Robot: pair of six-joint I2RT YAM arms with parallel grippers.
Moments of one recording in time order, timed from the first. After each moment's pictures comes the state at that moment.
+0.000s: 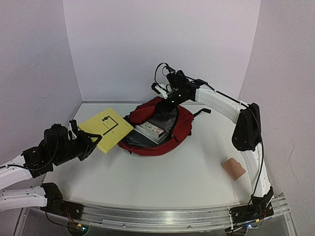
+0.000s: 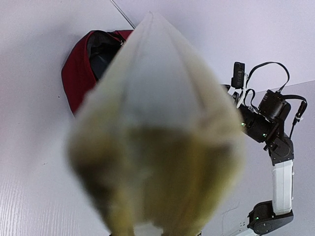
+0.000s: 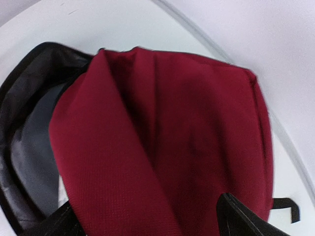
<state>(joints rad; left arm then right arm) -0.81 0.64 0.49 -0.19 -0.19 -1.25 0.66 2.33 2.28 -0.75 -0.03 -0.29</state>
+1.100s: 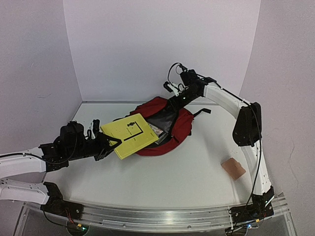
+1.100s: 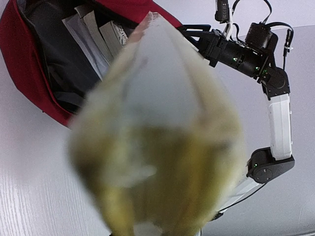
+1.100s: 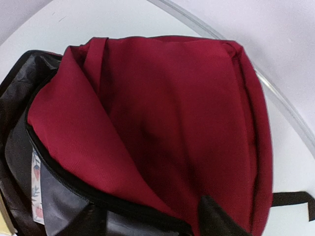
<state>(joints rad) -0.81 0.93 0.50 0.10 0.12 -1.17 0.51 2.39 2.36 -0.84 -0.28 -0.25</state>
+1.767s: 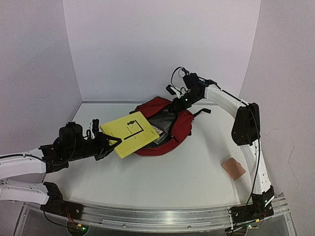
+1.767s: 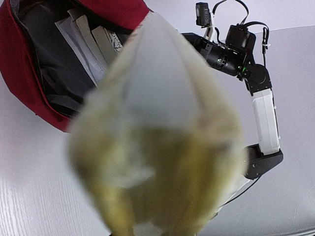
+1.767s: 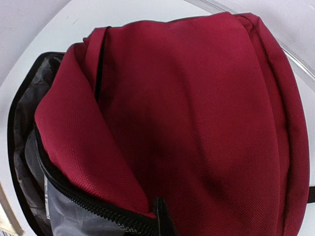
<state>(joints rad) -0.81 0.93 0.47 0.16 0.13 -1.19 0.47 2.45 2.38 -0.87 -0.46 -0.15</state>
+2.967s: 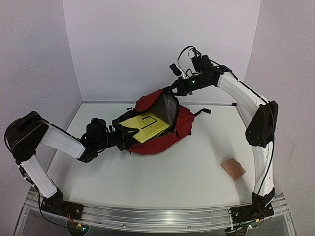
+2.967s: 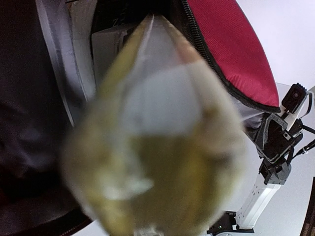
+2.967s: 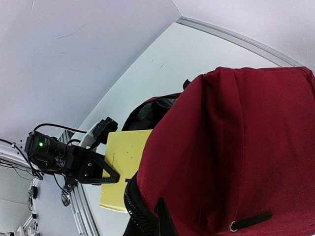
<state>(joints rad) -0.68 1.65 0.59 0.90 0.29 -1.56 0.49 2.19 2.32 -0.85 -0.73 0.12</state>
